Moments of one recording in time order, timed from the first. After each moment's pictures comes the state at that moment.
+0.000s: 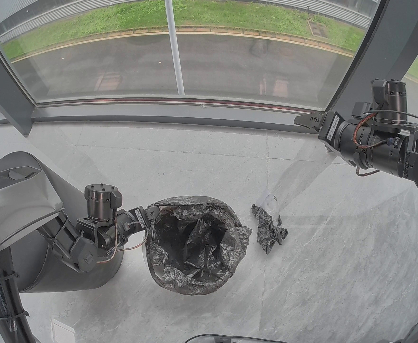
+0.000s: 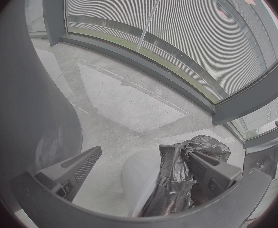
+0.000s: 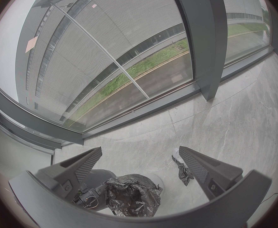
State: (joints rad) left arm -0.31 2.16 -0.76 -0.93 0.08 -0.51; right arm 0.40 1.67 -1.10 -0.29 -0.09 0.63
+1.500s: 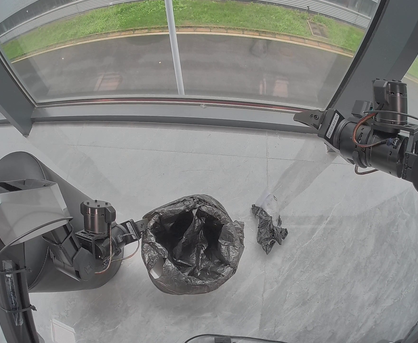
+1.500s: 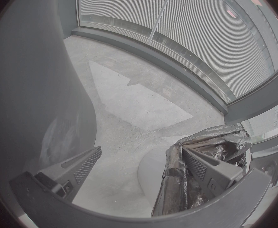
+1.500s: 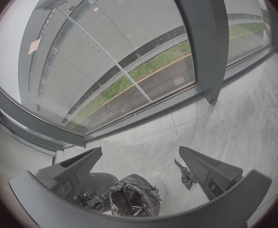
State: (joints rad) left arm -0.23 2.28 -0.69 -1.08 0.08 -0.51; right arm 0.40 1.67 -1.09 -0.35 -0.09 0.62
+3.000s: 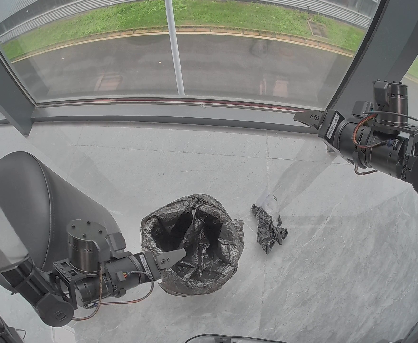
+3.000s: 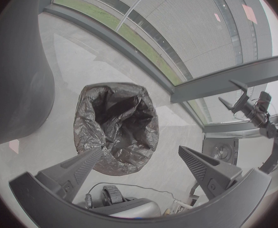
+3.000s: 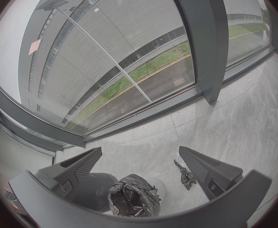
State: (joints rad) left arm -0.53 1.87 -0.31 -1.09 -0.13 -0.71; right arm 0.40 1.67 -1.07 -0.37 -0.09 0.62
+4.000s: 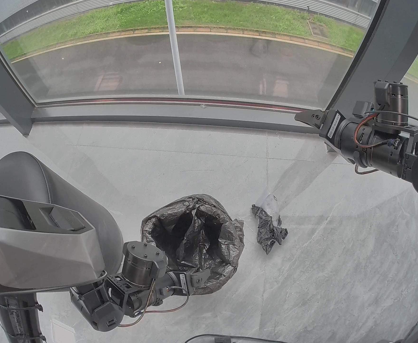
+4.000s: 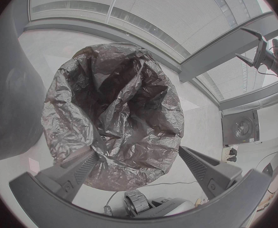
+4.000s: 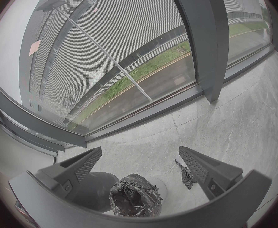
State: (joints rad) left arm -0.64 2.21 -0.46 -1.16 0.03 -0.51; right arm 0.39 1.68 -1.07 -0.37 -0.06 0.63
